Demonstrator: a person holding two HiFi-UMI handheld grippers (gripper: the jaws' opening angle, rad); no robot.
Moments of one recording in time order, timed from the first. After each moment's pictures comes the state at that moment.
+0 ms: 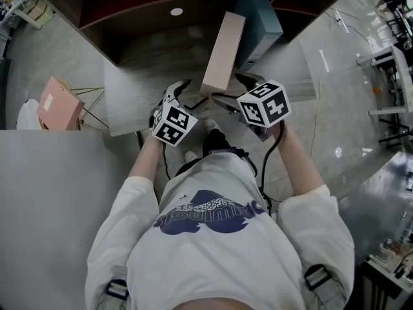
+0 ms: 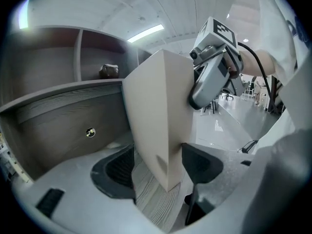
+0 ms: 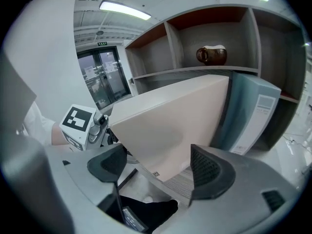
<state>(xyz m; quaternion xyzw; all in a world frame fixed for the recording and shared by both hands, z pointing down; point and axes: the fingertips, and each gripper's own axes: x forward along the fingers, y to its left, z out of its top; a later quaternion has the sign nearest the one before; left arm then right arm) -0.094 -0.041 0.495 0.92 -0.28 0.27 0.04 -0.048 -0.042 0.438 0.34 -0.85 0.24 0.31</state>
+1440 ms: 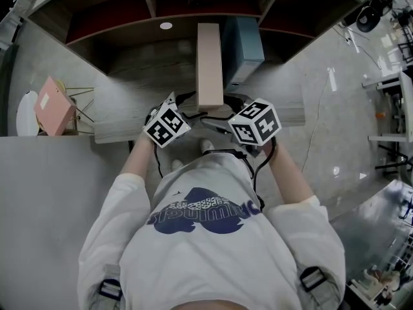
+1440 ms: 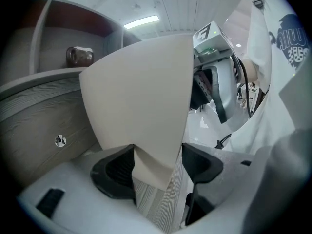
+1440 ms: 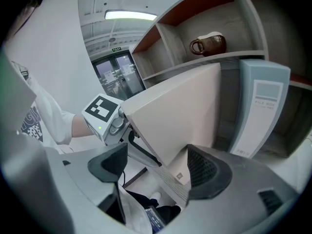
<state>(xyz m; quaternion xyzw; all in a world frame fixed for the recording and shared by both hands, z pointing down) -0.002 -0.079 0.504 0.93 -0.20 0.30 0.07 0.003 -0.063 0.448 0.22 -0.89 0.26 0.29</state>
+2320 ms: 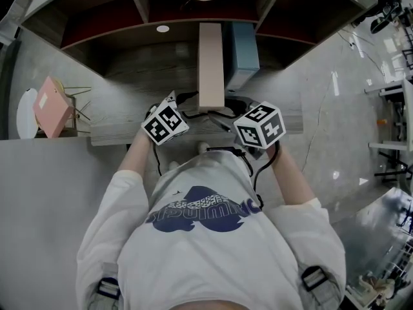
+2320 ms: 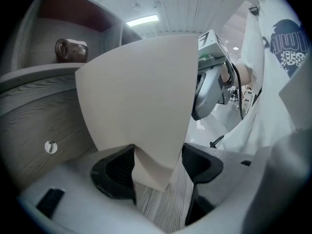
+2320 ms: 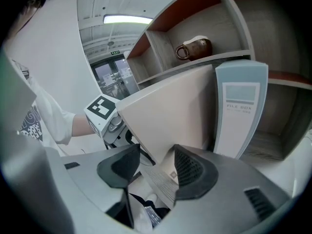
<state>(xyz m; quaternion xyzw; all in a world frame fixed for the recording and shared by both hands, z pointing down) 0.024 -0.105 0.500 0.94 -0.18 0.29 0.07 0.039 -0.094 0.453 0.23 -0.90 0.26 0.27</state>
